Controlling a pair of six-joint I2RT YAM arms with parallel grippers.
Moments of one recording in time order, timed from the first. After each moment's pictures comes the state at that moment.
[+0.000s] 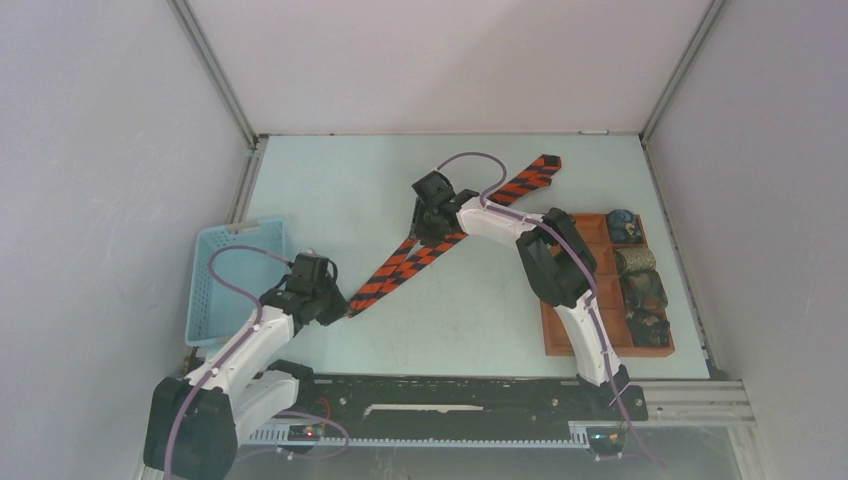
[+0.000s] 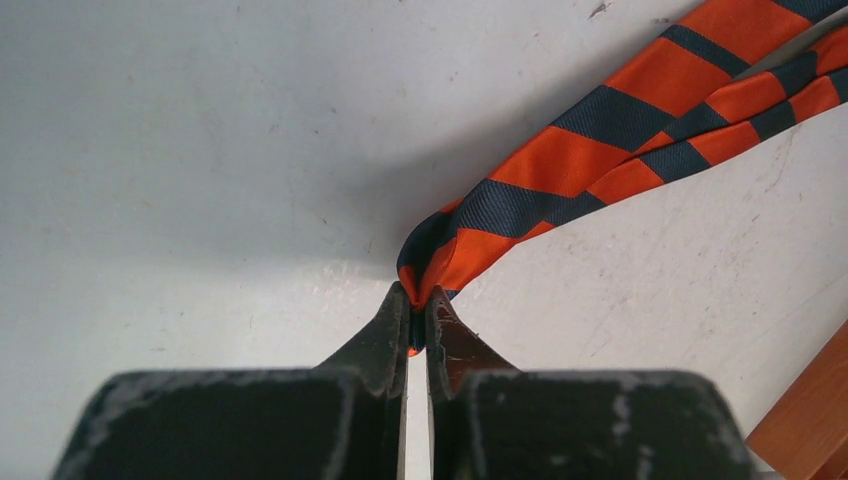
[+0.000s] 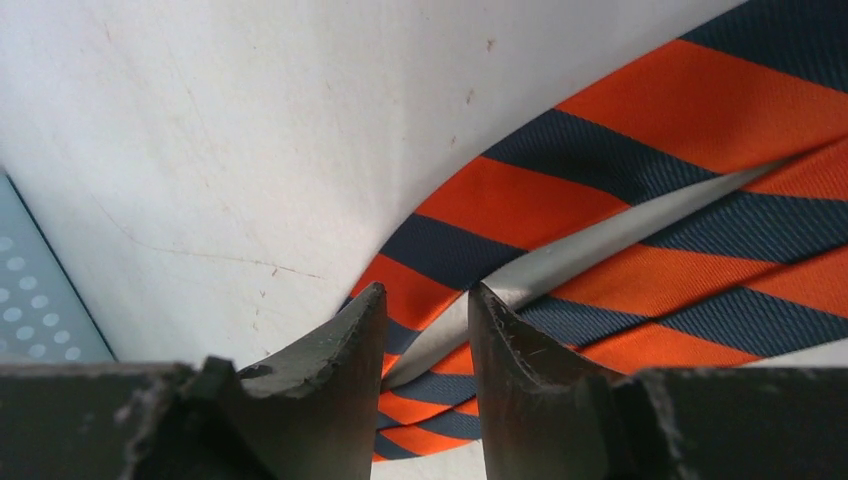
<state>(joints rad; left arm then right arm) -0.25 0.96 0.43 -0.50 0.02 -0.80 0.71 2.24 1.70 -0.42 -0.02 0.87</state>
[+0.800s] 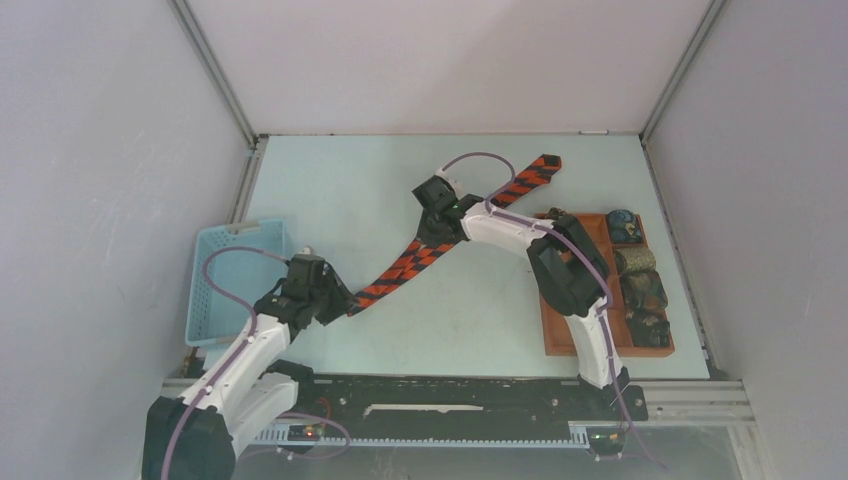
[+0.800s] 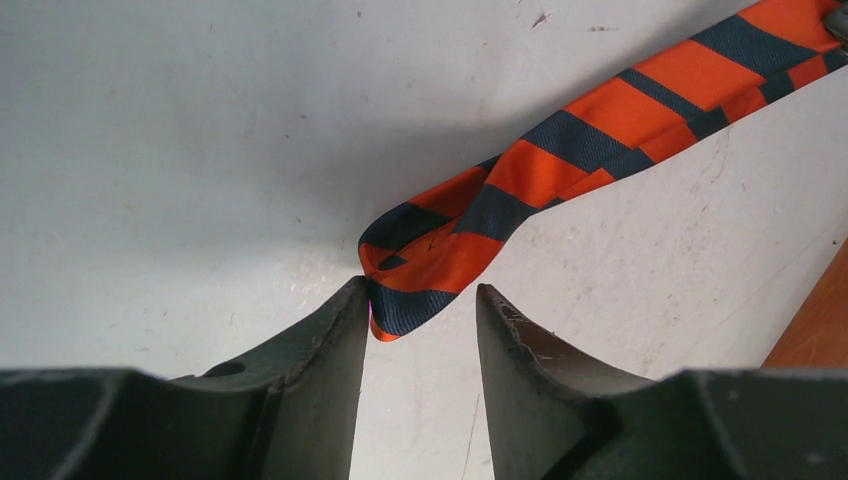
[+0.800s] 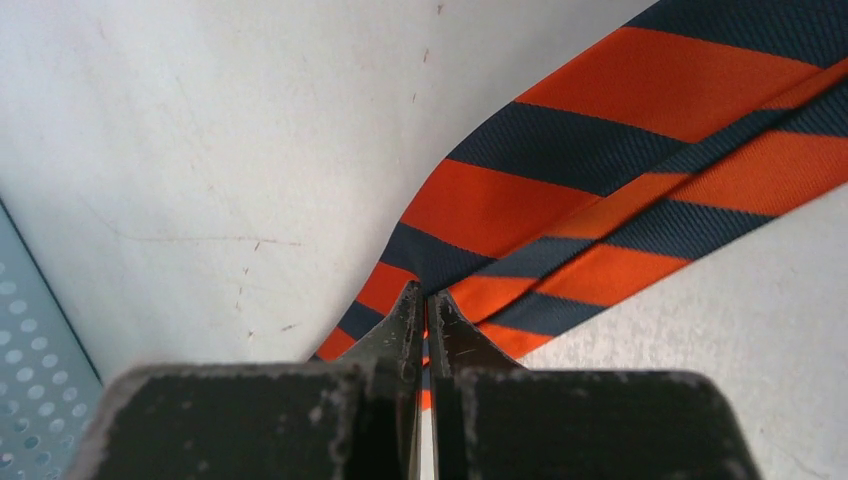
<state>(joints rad) -0.25 0.87 0.43 -0.50 0.03 -0.80 0.75 2.14 1.61 -0.42 0.10 0.89</state>
